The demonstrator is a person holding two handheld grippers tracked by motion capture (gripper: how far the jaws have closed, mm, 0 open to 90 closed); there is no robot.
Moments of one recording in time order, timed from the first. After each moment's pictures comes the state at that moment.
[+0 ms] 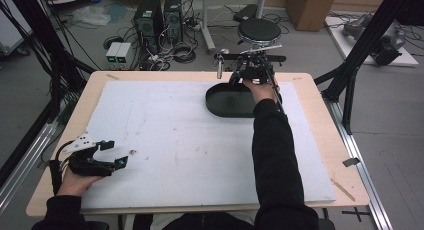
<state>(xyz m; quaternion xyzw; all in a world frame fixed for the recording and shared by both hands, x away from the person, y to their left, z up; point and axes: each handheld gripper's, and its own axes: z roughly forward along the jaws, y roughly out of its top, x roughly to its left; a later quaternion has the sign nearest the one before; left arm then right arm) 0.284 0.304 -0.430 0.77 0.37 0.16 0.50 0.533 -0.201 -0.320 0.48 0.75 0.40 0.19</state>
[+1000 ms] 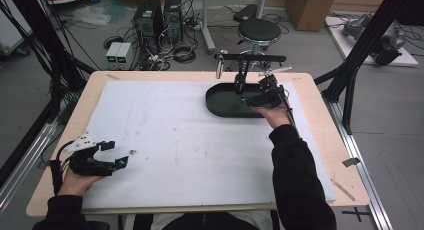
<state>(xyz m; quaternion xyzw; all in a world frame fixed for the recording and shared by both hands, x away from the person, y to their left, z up) 0.286 0.304 -0.433 0.77 0.38 0.15 0.50 0.464 -0.230 -0.343 0.46 0.79 0.37 0.17</state>
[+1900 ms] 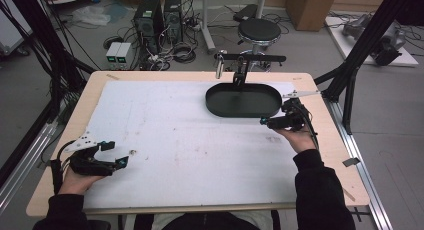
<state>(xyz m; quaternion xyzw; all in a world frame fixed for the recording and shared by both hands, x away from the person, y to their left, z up) 0.287 0.304 -0.434 0.77 0.38 0.15 0.49 0.400 -0.290 -0.363 0.45 0.78 0.39 0.17</state>
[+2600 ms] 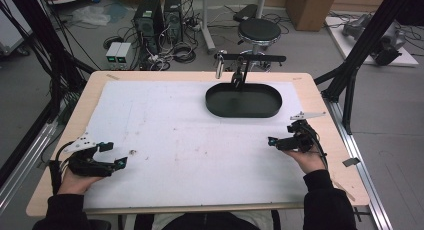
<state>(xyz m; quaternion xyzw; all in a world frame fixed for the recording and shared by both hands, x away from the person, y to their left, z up) 0.284 0.307 -0.435 0.77 0.39 0.15 0.48 0.363 -0.319 -0.406 0.46 0.80 0.38 0.14</state>
